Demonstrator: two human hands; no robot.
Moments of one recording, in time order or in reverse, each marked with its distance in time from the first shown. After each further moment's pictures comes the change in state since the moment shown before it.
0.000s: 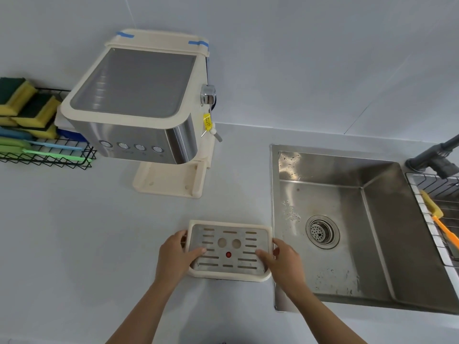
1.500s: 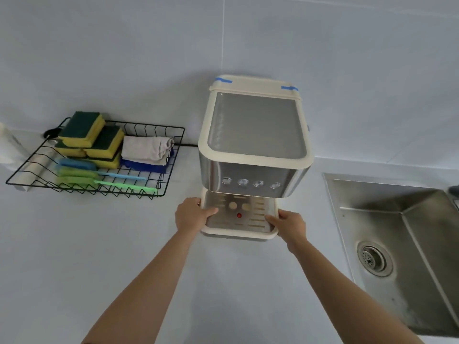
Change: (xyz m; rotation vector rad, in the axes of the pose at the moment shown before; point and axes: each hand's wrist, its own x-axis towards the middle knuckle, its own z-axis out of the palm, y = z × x) left_hand 0.150 -0.017 -0.160 0.024 0.045 0.006; right_hand 0.058 -0.186 0.099 0.296 0.152 0.089
